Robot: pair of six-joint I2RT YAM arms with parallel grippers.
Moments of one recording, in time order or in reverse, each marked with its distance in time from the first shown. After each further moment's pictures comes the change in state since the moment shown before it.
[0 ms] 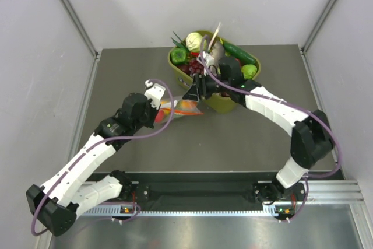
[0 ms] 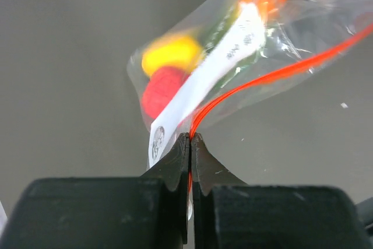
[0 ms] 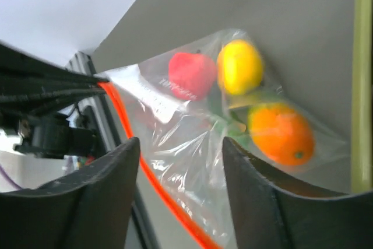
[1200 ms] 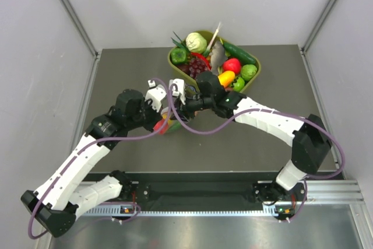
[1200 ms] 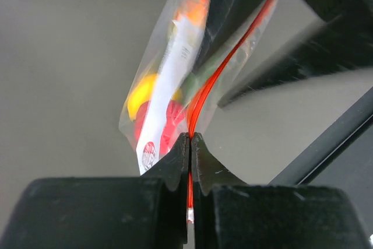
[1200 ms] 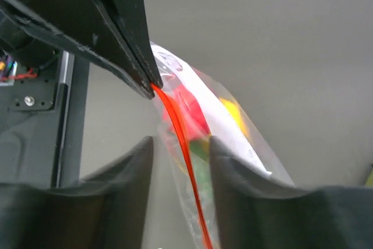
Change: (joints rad) left arm -0.001 -0.015 0.150 -0.166 0.273 0.046; right arm 0.265 -0.050 0.008 -0.082 0.020 -0.684
